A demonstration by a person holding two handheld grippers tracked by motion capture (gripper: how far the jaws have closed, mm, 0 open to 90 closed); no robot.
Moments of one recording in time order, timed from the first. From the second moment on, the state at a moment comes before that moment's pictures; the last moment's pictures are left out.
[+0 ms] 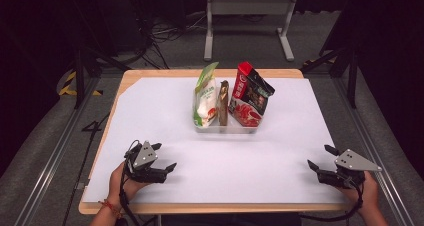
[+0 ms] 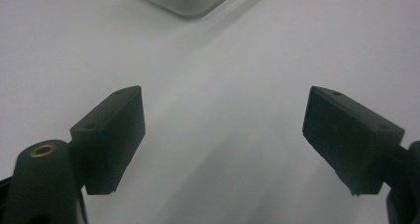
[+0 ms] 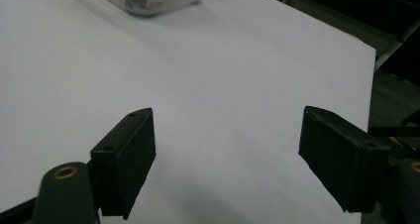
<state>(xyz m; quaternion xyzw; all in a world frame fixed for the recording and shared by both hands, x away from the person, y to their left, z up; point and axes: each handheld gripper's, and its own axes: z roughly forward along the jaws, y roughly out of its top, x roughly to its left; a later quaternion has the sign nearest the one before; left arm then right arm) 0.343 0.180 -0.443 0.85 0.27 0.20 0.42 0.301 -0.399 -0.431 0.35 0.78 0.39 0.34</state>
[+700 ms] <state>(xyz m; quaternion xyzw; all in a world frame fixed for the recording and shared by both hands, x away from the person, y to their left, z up) 0.341 0.182 -0.443 0.84 0.27 0.20 0.41 0.304 -0.393 -0.431 0.35 0.78 0.39 0.34</state>
